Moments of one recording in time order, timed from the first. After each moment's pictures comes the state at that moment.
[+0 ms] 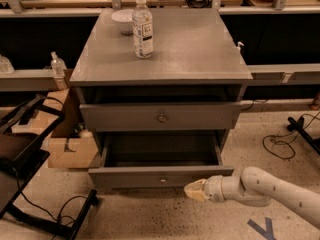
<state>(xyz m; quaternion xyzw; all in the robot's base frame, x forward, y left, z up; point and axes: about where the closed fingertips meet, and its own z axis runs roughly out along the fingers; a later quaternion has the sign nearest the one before) 0.519 -0.128 0.397 -0.41 0.78 0.35 0.33</state>
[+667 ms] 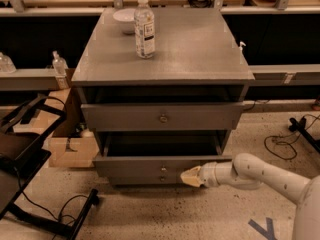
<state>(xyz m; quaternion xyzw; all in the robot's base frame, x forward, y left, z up) 0.577 -0.118 0.400 -0.41 0.78 0.34 0.33</state>
